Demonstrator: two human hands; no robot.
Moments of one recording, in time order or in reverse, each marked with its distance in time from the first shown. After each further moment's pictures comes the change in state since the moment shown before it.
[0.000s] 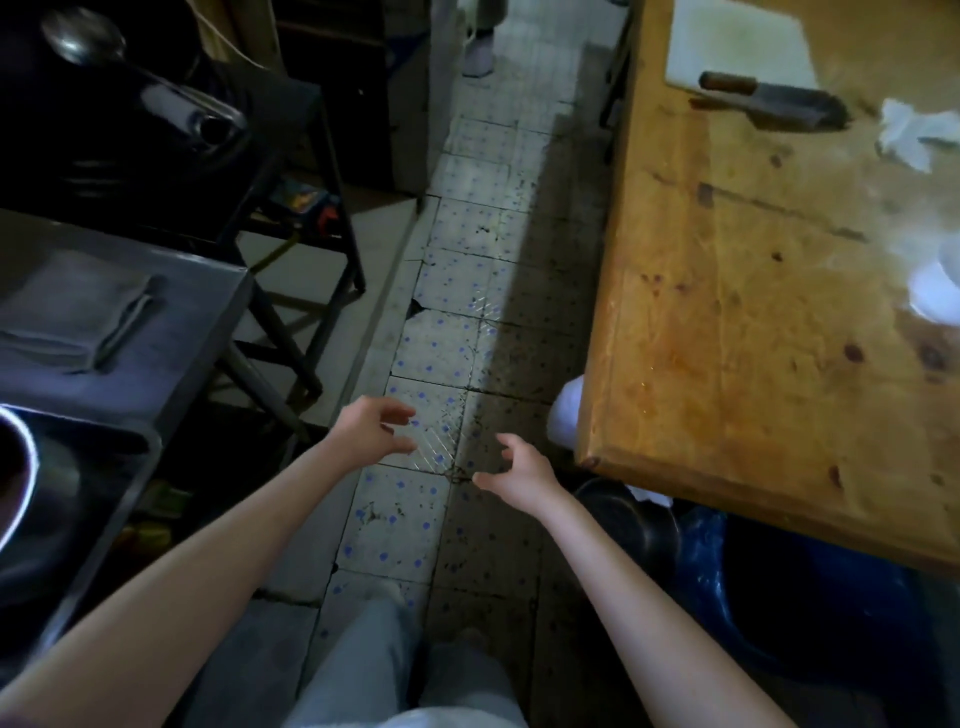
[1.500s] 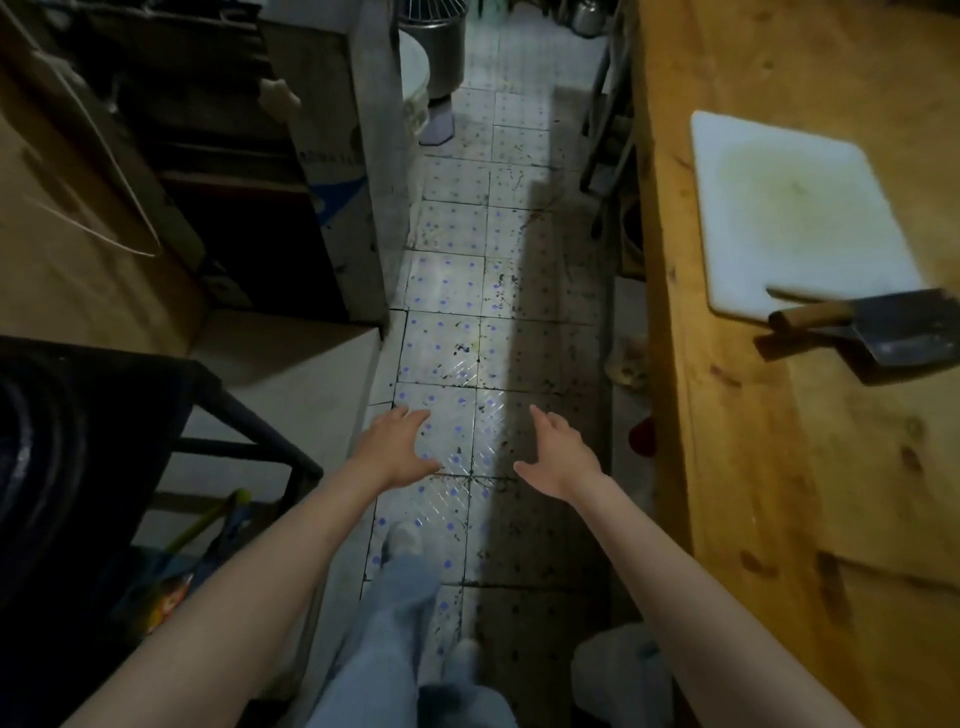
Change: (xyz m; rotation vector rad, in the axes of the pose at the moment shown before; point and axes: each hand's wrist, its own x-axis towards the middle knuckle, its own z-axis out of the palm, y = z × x) left_hand 0.524 0.220 -0.183 0.546 -0.141 0.124; right_hand 0.457 -0.247 -0.313 -0.507 0.123 -0.010
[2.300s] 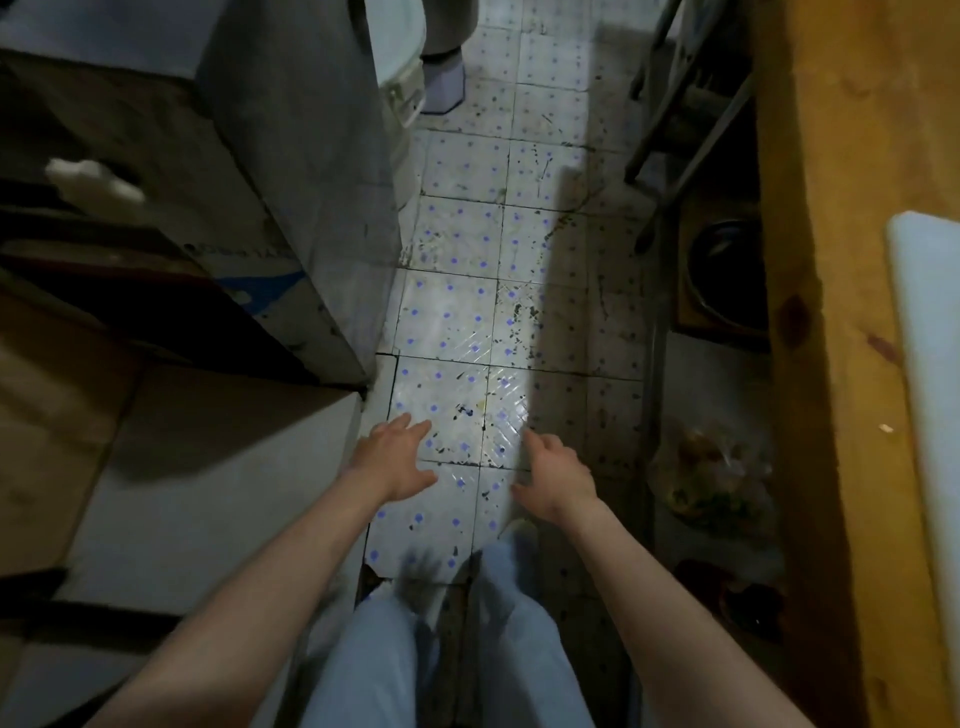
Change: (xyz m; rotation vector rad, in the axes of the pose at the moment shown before) left_hand 0.390 -0.011 -0.124 0.072 -0.184 -0.099; right_hand 0.391 -0.014 -0.119 -0.086 -0.147 0.038
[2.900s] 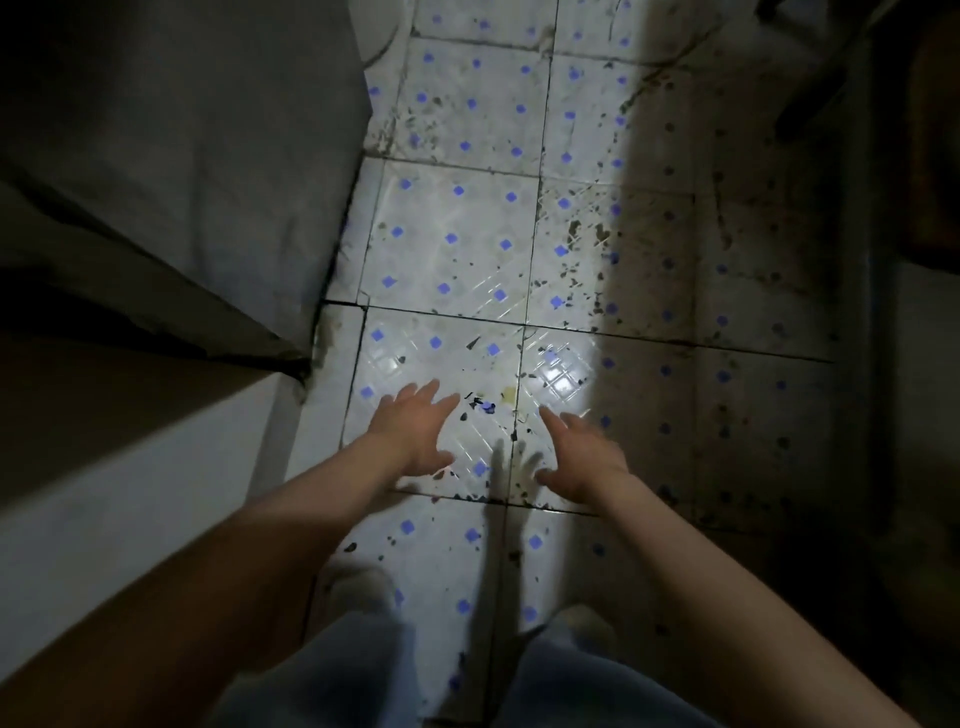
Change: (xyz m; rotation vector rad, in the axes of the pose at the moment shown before) left_hand 0.418 -0.068 0.208 0.232 -0.066 0.101; right_hand 0.409 0.095 0.210 -0.168 -0.093 -0.064
